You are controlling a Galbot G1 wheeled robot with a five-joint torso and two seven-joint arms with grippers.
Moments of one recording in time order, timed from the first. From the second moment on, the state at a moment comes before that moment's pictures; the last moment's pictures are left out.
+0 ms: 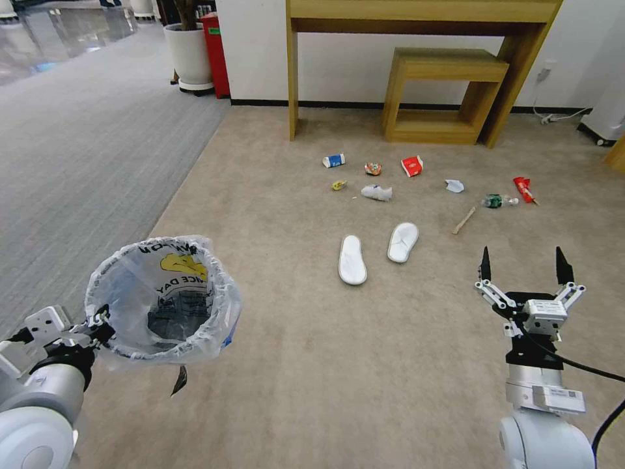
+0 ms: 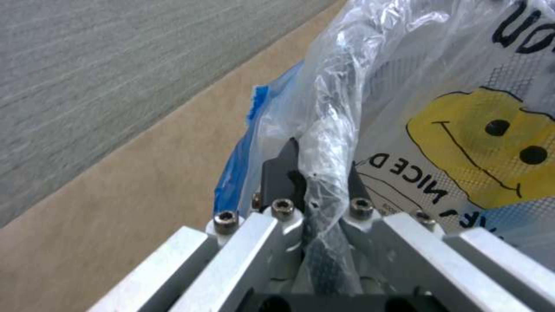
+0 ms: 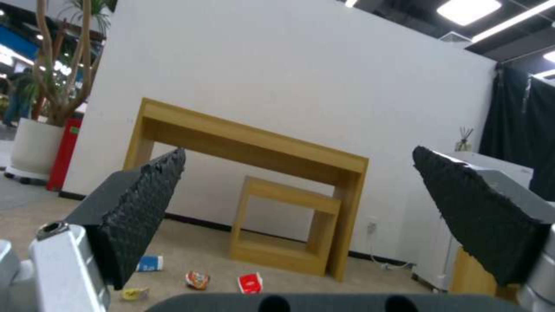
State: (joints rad) left arm 1.56 -1.33 -0.98 -2.44 -0.93 0.69 -0.54; right arm -1.53 1.48 0.78 2.13 -0.08 0.40 0.07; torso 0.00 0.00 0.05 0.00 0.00
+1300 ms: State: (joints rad) left arm 1.56 -1.33 -0.96 -2.43 -0.92 0.69 -0.53; right arm -1.53 1.47 0.77 2.12 -0.07 0.39 0.08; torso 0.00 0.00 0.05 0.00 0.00
